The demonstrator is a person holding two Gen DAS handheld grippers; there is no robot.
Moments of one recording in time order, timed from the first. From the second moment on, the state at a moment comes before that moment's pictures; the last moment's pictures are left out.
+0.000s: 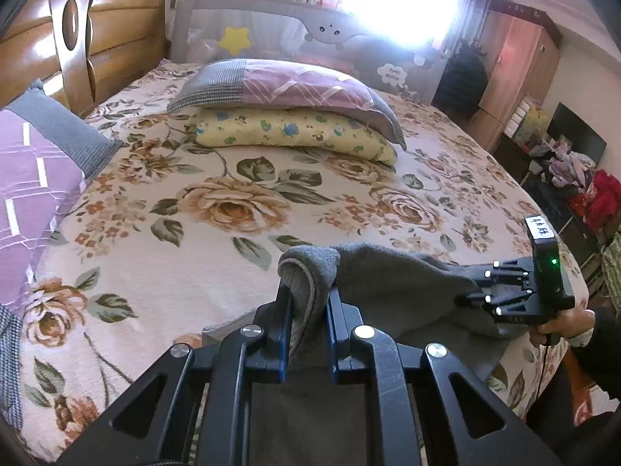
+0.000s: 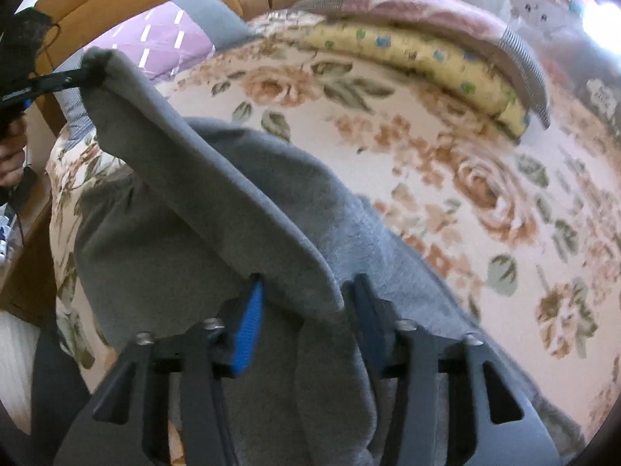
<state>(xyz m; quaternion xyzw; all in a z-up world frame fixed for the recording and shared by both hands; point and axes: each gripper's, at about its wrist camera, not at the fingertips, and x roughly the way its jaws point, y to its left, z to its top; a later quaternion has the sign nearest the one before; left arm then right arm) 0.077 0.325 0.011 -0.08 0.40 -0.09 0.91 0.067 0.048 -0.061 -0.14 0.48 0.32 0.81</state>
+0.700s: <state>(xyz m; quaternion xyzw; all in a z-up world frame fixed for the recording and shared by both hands) -0.003 0.339 -0.047 -0.11 0.41 -0.06 0.90 -0.006 0.055 -0.058 -0.17 0.46 0.35 0.80</state>
